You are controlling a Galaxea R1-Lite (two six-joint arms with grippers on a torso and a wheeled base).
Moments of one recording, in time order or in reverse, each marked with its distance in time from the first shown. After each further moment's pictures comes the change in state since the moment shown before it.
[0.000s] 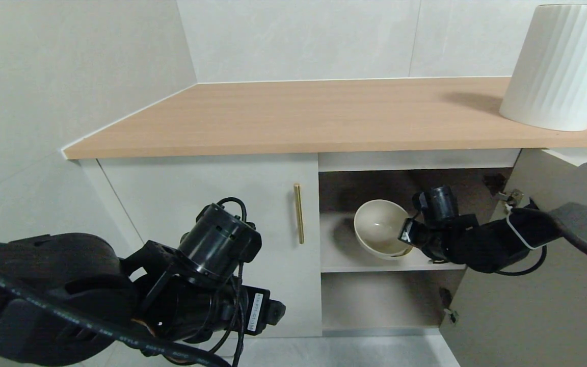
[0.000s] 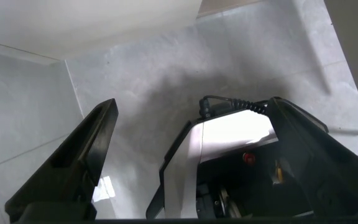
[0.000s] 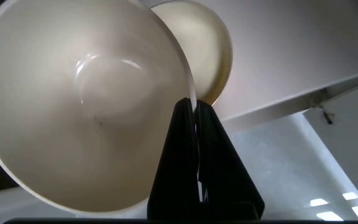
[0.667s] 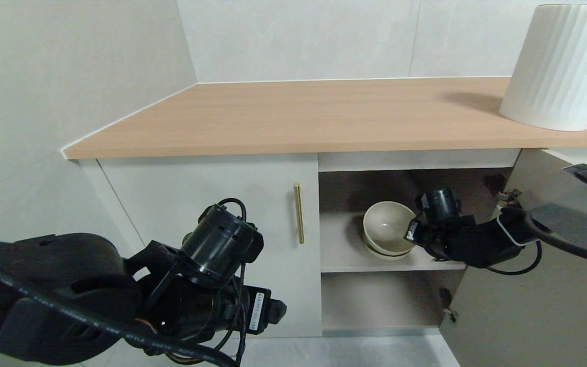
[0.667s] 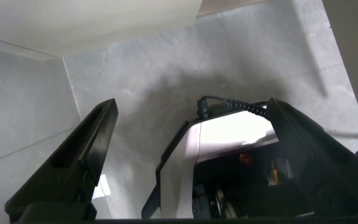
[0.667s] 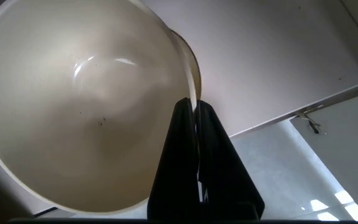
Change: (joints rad) left arm 0.000 0.008 -0.002 -0.001 -0.002 -0.024; right arm -0.054 0.086 -0.066 0.000 -0.014 -0.001
